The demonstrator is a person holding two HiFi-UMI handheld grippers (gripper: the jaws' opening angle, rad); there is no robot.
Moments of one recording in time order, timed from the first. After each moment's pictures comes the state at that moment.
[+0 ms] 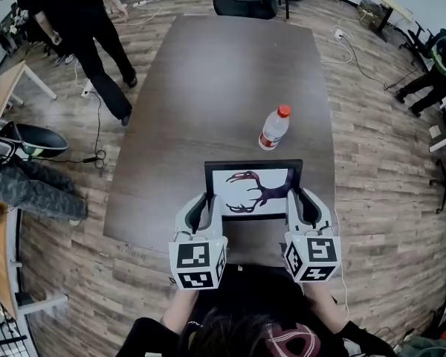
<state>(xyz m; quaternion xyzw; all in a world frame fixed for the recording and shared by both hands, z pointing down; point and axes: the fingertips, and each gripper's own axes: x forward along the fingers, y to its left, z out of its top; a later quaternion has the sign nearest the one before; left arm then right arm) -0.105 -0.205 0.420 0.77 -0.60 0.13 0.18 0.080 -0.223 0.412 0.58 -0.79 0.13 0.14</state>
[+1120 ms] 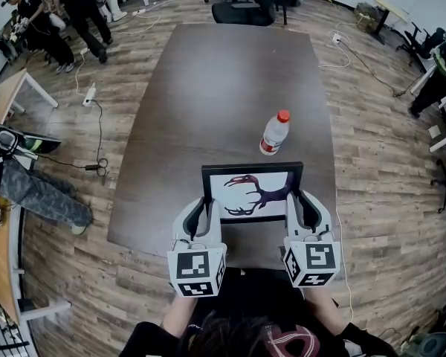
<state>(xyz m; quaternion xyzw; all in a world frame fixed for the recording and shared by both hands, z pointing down) -0.114 -0.200 0.398 0.78 -0.60 0.12 0.14 0.070 -0.217 0.394 0.59 -0.79 0.10 0.12</state>
